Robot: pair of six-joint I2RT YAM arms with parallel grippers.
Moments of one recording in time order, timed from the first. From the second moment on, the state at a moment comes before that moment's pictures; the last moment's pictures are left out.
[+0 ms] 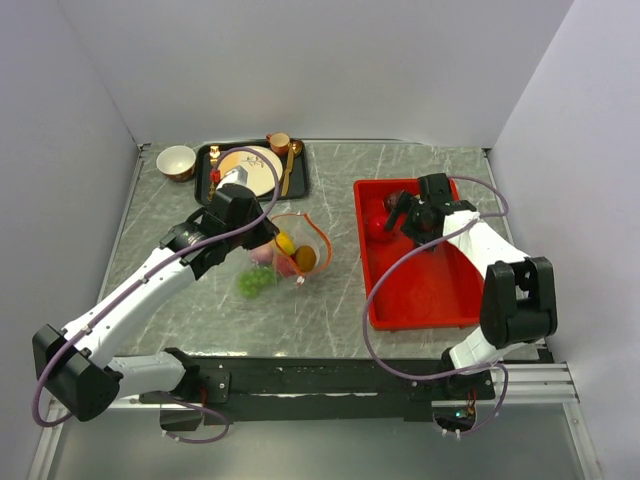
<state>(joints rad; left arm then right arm) -0.62 1.19 1.13 -0.57 -0.15 -0.88 0.15 1.56 1.08 -0.53 -0.05 0.63</state>
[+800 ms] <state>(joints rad) -0.62 1.19 1.13 -0.57 -0.16 -0.88 0.13 1.81 1.25 -0.46 -0.17 0.65</state>
